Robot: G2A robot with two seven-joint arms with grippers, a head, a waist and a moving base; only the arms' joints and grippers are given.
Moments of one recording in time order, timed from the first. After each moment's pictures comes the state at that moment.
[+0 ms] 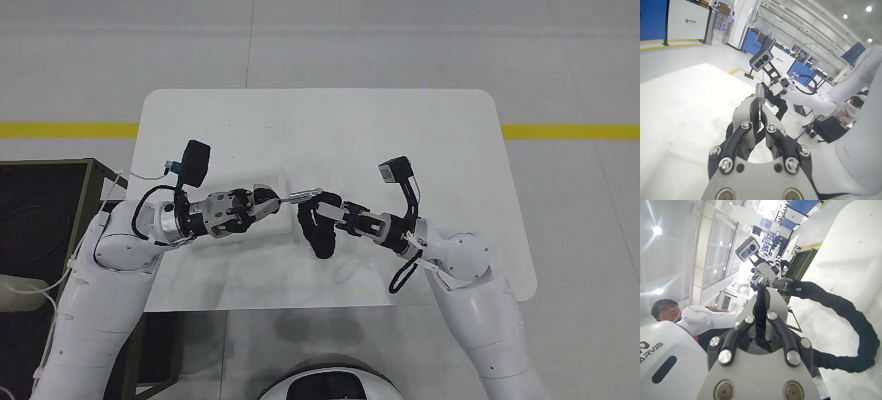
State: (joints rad) left arm 1.33 -1.01 -1.47 -1.76 0.18 -1.00 -0.73; right arm -1.33 -1.36 1.25 -1.72 0.15 -0.36 0.93
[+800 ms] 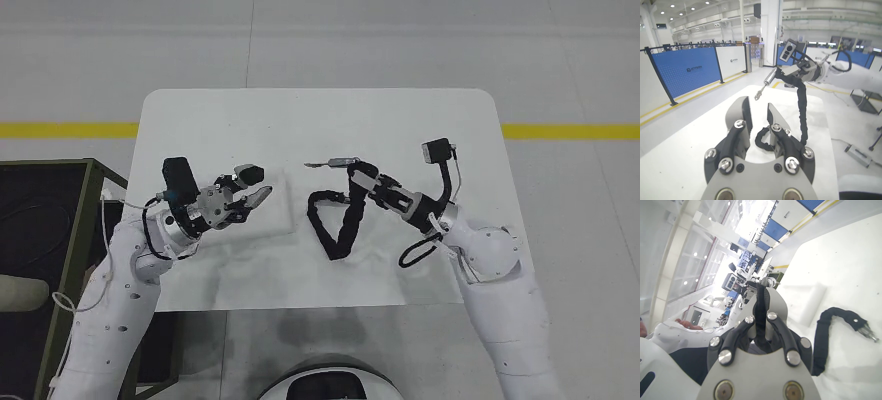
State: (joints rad) left arm 1.38 -1.06 -1.47 -1.63 0.98 -0.97 0.19; right arm -1.33 -1.32 1.38 -1.76 -0.10 -0.31 0.77
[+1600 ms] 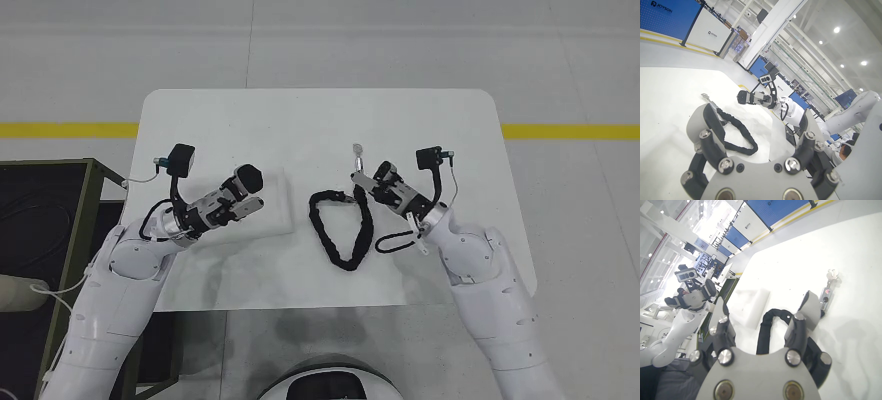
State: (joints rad) left arm 1.35 -1.01 -1.42 -1.62 -0.01 -0.87 -0.61; right arm -1.33 -1.31 1.32 -1.65 -0.47 -0.38 0.47
